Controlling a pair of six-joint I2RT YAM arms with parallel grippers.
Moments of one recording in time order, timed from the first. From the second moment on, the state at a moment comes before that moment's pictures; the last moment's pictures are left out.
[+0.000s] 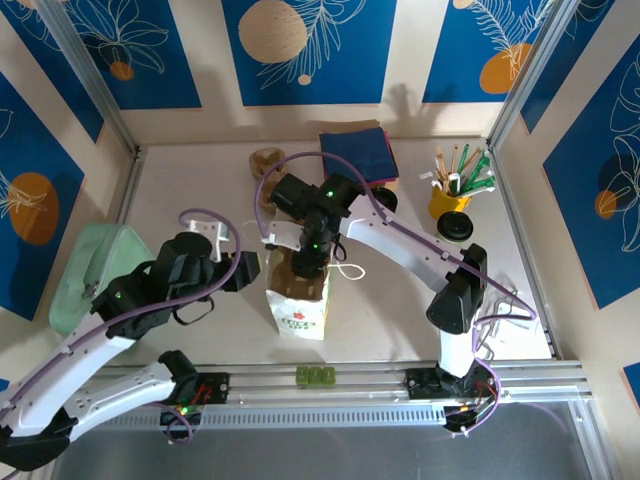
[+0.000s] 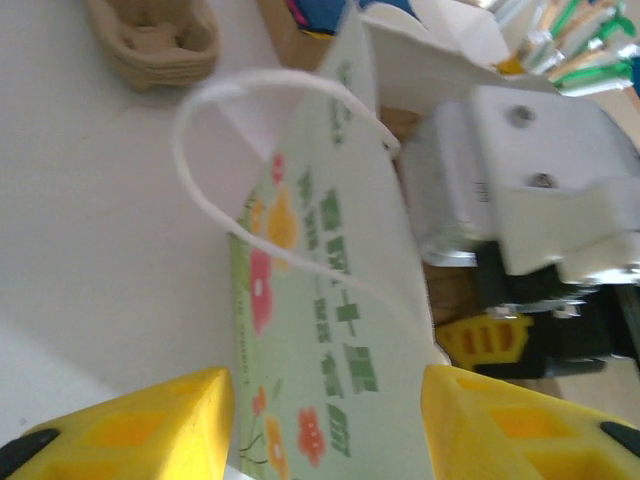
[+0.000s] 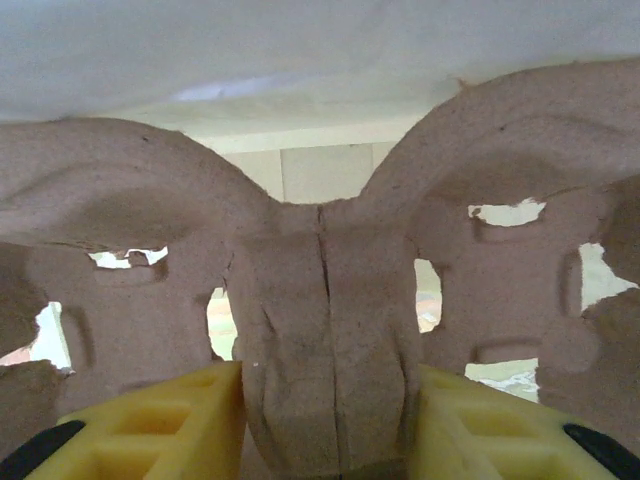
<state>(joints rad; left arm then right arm) -0.81 0.79 1.03 -0.85 -0.10 -0.68 0.95 1.87 1.96 -1.45 -0.09 -0.42</state>
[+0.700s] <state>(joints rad) -0.81 0.83 0.97 -0.71 0.02 -0.60 0.92 1.80 1.85 -1.35 -0.15 -0.42</state>
